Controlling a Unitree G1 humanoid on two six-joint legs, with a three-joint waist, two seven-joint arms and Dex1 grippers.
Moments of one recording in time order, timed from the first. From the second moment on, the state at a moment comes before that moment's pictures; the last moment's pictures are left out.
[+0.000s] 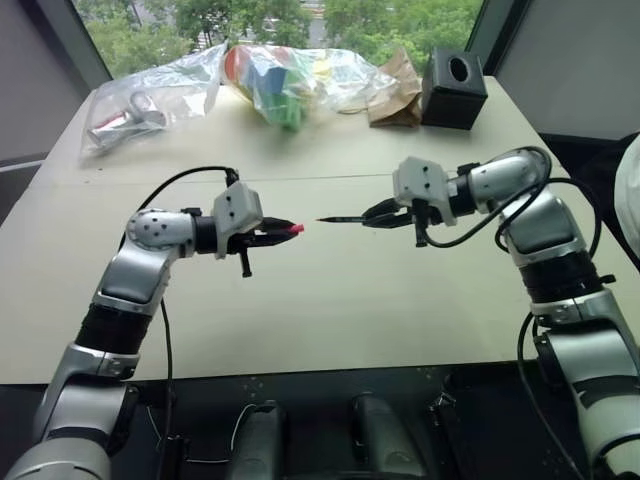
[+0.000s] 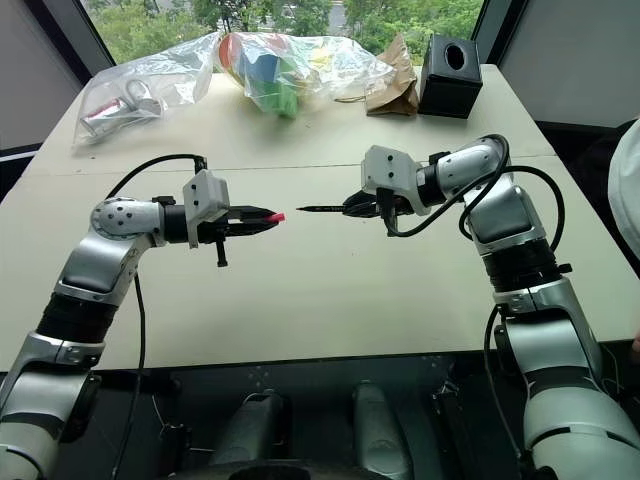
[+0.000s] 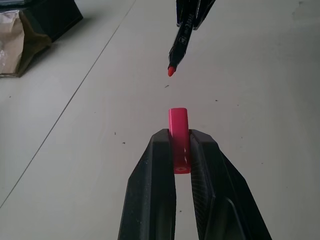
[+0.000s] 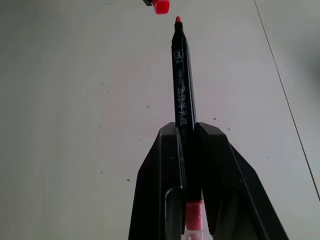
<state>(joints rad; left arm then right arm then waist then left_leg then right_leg) -0.60 0.62 -0.13 0.08 -0.25 0.17 -1.11 -0.89 -0.64 0.21 0.24 0.03 0.20 1.37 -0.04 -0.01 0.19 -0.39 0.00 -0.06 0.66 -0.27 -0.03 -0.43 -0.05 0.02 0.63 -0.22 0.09</state>
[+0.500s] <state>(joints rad) -0.60 0.59 -0.13 0.04 -0.25 0.20 -1.10 -0.89 -0.64 0.23 0.24 0.04 0.20 1.36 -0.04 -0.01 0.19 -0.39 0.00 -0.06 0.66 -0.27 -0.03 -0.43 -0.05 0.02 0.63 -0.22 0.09</state>
